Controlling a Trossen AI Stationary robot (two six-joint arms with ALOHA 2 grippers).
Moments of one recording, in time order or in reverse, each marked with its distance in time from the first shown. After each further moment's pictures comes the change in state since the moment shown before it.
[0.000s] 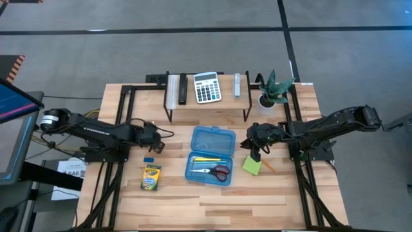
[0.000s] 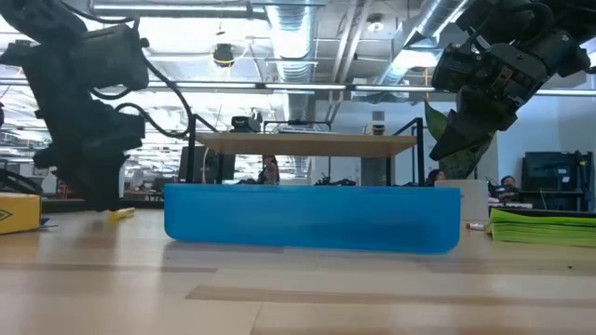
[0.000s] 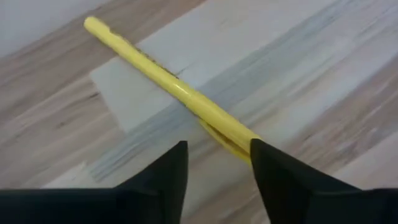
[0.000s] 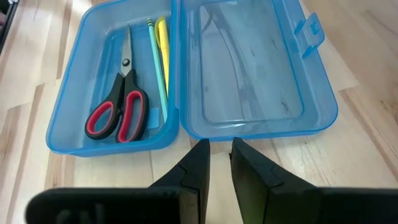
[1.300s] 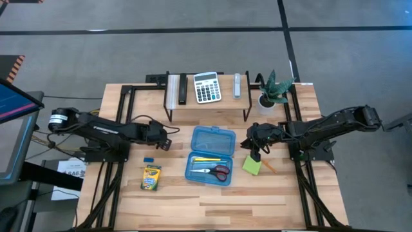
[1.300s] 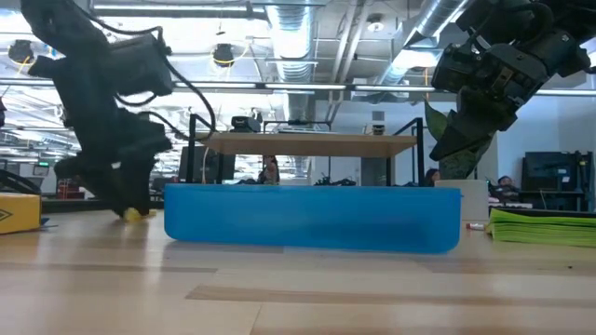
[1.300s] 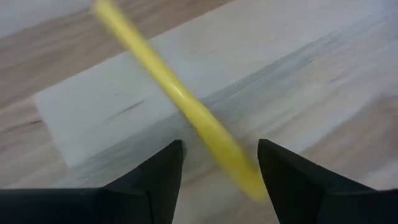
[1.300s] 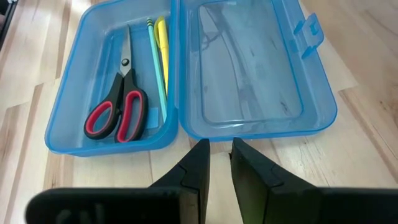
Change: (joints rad) left arm 0.071 0.153 0.040 0.165 0.034 -0.017; right arm 0.000 0.000 0.000 -0.001 0.002 -0.003
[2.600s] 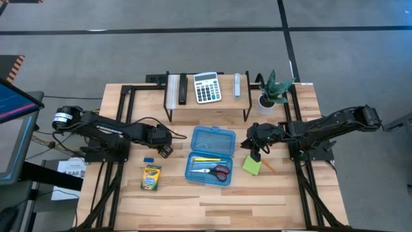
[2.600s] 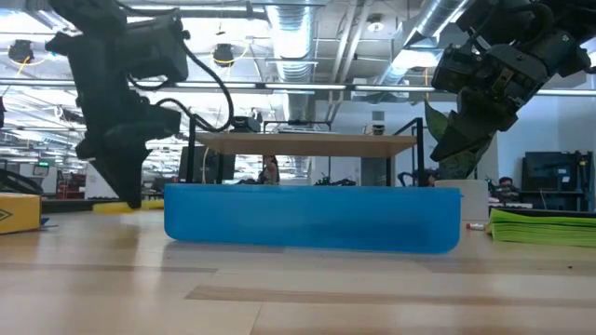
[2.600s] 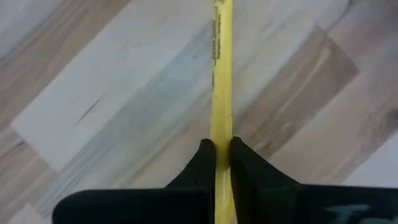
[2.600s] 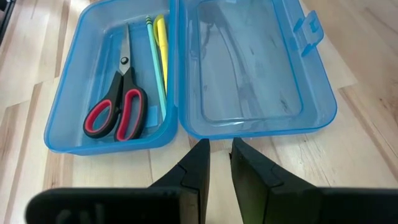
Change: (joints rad) left arm -0.081 0.064 0.172 -0.198 0.078 0.206; right arm 0.000 0.000 0.000 -0.006 0.000 0.004
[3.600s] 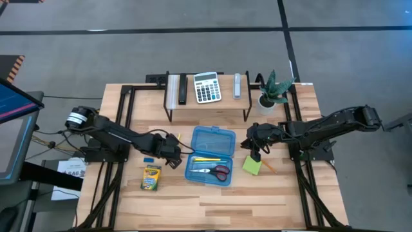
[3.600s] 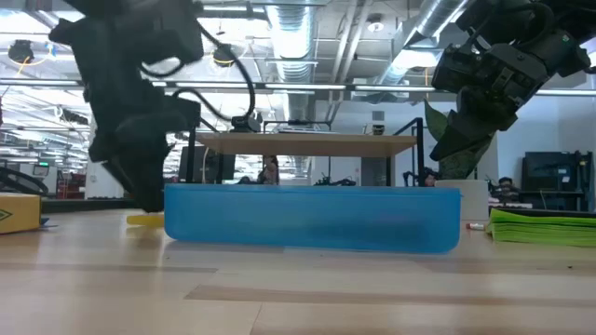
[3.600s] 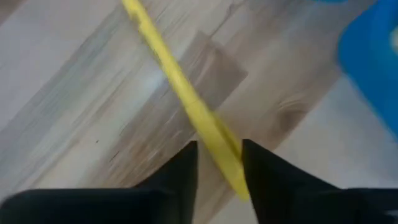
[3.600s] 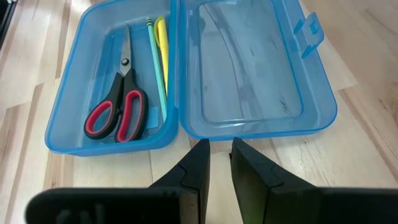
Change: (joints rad) left arm -0.178 0.200 0.127 0.090 -0.047 -0.124; right arm 0.000 0.000 0.000 0.005 0.000 -0.002
